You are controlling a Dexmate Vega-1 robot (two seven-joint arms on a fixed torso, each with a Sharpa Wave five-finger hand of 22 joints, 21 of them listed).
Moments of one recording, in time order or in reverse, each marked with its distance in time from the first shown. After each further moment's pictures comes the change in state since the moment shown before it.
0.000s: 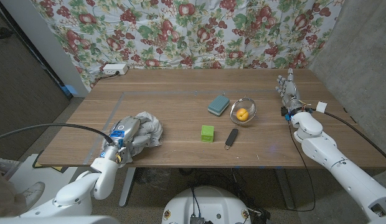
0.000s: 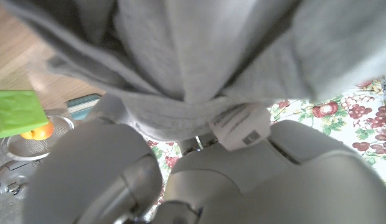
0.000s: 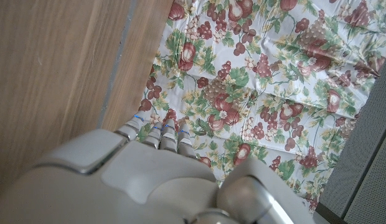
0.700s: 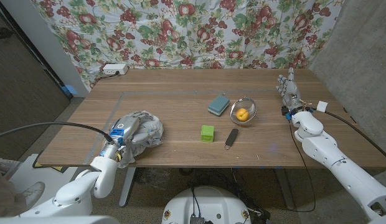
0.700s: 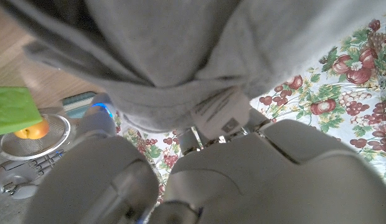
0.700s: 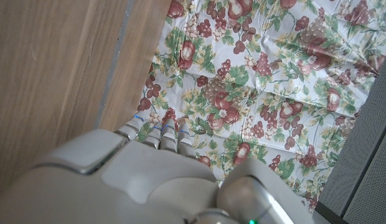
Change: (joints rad) left arm 0.001 -0.009 -0.016 -0.012 0.006 0.012 -0.009; left_hand -0.175 0.004 -0.390 0.018 0.123 -0.091 -0.002 -0.106 -0.129 -0.132 0.003 -0.061 -0.194 -0.196 0.013 0.005 -0.311 -0.010 -0.002 -0.216 0.000; right arm 0.011 0.000 0.001 0.015 0.003 0.004 0.009; right_hand -0.008 0.008 0.000 0.000 0.000 0.000 0.000 0.000 0.000 0.000 0.000 0.000 0.000 0.000 0.000 0.000 0.000 0.000 0.000 0.000 0.000
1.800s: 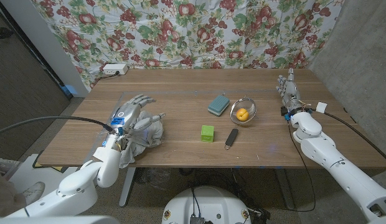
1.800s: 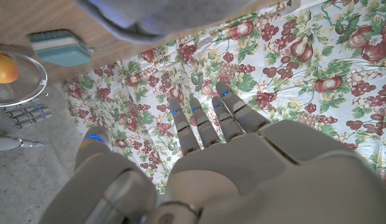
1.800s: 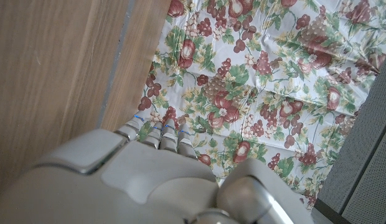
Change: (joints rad) left arm -0.043 -0.068 -0.053 -0.010 -0.011 -0.102 0.053; left_hand -0.195 0.035 -0.170 0.053 0.081 -0.080 -0.002 -0.067 -0.037 -0.075 0.032 -0.011 -0.072 -0.095 0.009 0.000 -0.082 -0.061 0.021 -0.089 0.006; right arm -0.013 0.007 -0.002 -0.016 -0.010 -0.001 -0.035; right_hand 0.000 0.000 0.004 0.004 0.000 0.000 0.000 0.000 0.000 0.000 0.000 0.000 0.000 0.000 0.000 0.000 0.000 0.000 0.000 0.000 0.000
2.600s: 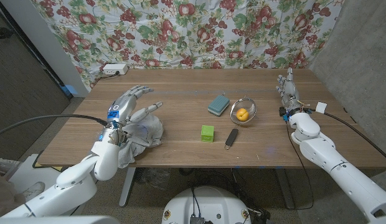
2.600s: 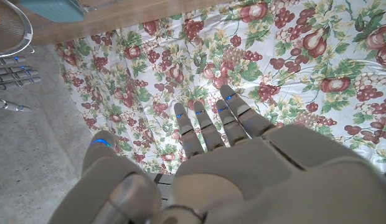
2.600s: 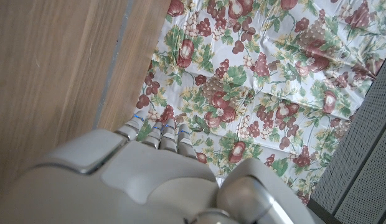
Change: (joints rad) left arm -0.018 -0.065 -0.074 0.061 -0.075 -0.190 0.048; left_hand -0.013 0.013 -0.008 0.000 0.008 -0.005 0.005 -0.007 -0.005 0.000 0.000 0.000 -0.011 0.000 0.000 0.007 -0.013 0.004 0.004 -0.004 0.000; right arm -0.043 -0.010 0.004 -0.094 -0.037 -0.039 -0.078; right_hand 0.000 0.000 0.000 0.000 0.000 0.000 0.000 0.000 0.000 0.000 0.000 0.000 0.000 0.000 0.000 0.000 0.000 0.000 0.000 0.000 0.000
